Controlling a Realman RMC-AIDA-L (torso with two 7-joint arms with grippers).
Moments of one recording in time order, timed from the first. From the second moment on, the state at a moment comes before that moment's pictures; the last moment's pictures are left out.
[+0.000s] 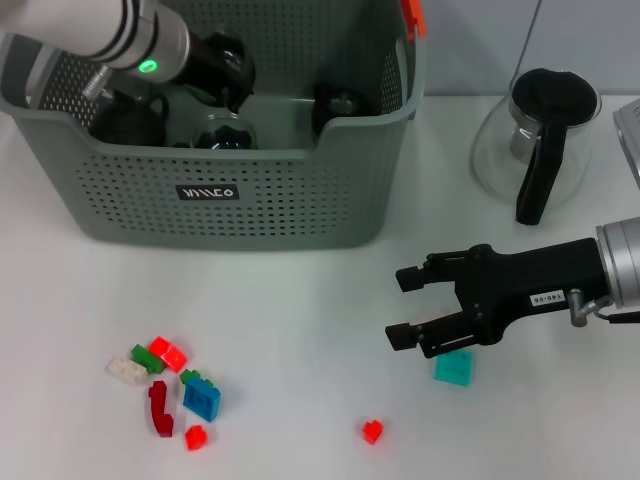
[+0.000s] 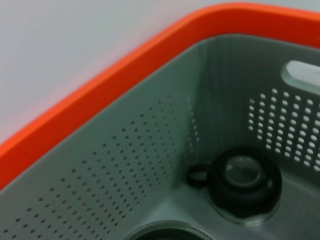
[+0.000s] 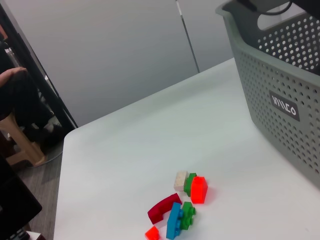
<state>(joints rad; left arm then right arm) -0.99 -2.08 0.97 0.76 2.74 0.93 -2.18 0.64 2.04 -1.04 -0.66 -1.96 -1.57 1.60</state>
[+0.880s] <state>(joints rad) -0.97 -2.12 1.01 0.77 2.80 0.90 -2.20 0.64 2.04 -1.04 -0.66 -1.96 -1.57 1.60</state>
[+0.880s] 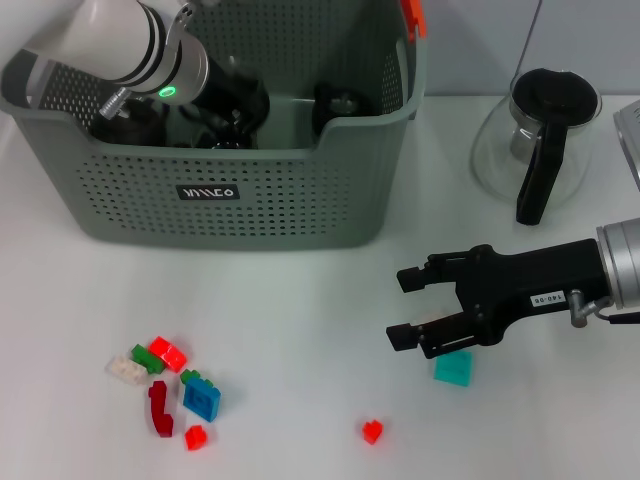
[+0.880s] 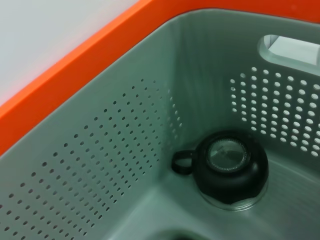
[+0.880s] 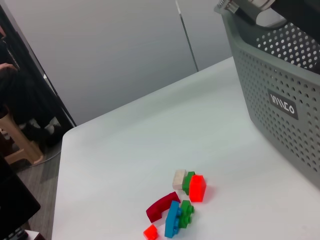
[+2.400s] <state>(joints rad) -0.49 -2.13 0.71 1.53 1.80 1.81 -2.10 0.64 2.02 -1.04 -0.67 -1.96 -1.58 1.59</state>
